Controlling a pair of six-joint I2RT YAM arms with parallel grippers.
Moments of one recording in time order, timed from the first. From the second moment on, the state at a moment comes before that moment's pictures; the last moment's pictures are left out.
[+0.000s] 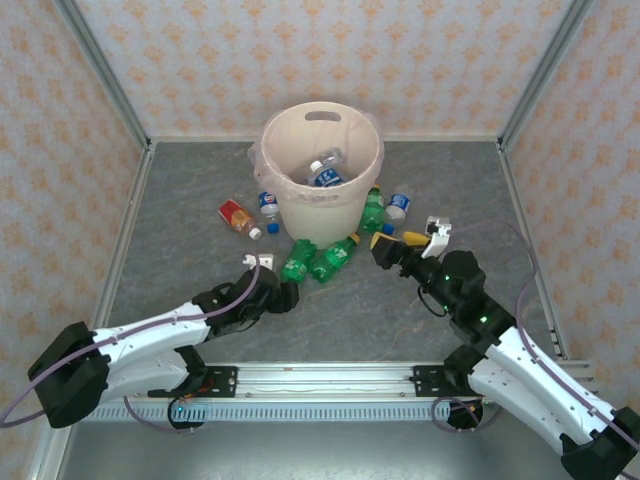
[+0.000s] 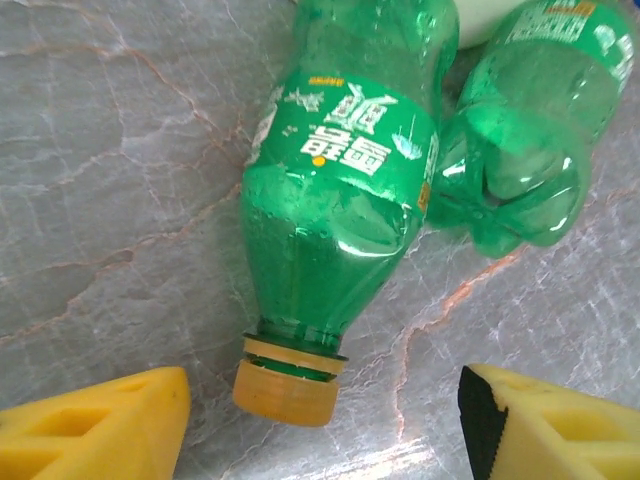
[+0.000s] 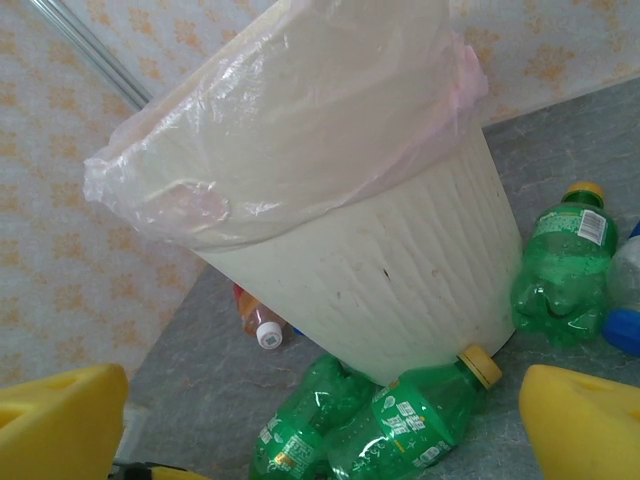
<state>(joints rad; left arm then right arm) -0.79 1.07 0.42 -0.18 -0.20 -0.75 0.61 0.59 0.48 -0.04 0.03 0.62</state>
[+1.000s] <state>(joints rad) -0.76 1.28 0.46 -0.15 -0.14 -0.69 0.61 0.57 0.48 -0.08 0.05 0.61</state>
